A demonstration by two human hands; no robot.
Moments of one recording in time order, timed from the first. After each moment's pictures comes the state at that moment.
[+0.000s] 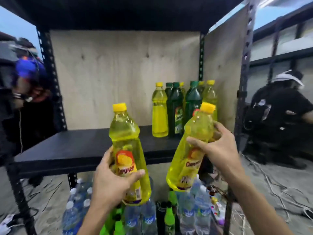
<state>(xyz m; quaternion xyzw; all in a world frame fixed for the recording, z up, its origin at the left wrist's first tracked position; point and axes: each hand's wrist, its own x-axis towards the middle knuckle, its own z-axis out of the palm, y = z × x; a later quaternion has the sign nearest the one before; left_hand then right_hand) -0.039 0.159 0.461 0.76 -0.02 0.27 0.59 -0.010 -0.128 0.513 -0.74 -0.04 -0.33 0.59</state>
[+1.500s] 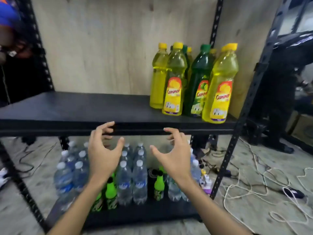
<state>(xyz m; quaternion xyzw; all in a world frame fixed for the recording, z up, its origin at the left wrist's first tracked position) 0.014 0.156 0.407 0.77 -0.01 0.41 0.49 0.017 -0.043 0.405 -0.84 -0.08 -0.31 0.43</state>
